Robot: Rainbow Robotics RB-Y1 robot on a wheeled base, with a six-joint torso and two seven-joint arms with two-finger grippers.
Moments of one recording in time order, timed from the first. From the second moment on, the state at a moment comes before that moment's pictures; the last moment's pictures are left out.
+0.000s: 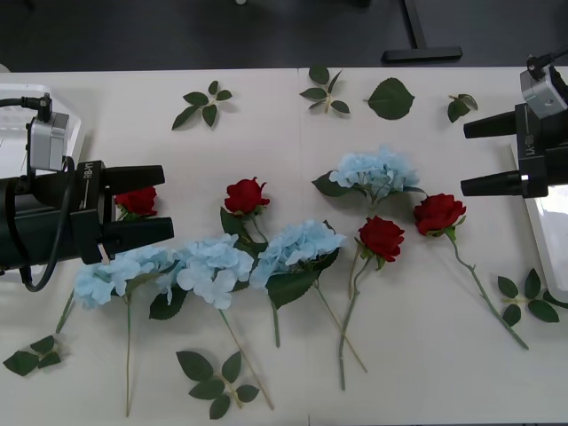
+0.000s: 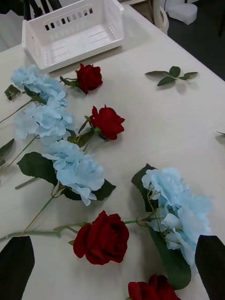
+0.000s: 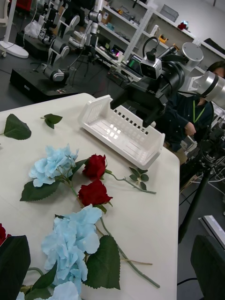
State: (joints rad) right arm -0.38 -1.06 0.07 -1.61 -1.96 1.26 2.72; left arm 0.04 0.96 -0.04 -2.03 2.26 0.89 -2.64
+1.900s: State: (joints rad) right arm -0.33 -0.77 0.26 -1.56 -0.85 1.36 1.79; left arm -0.36 1.09 -0.41 -1.43 1.38 0.89 -2.01
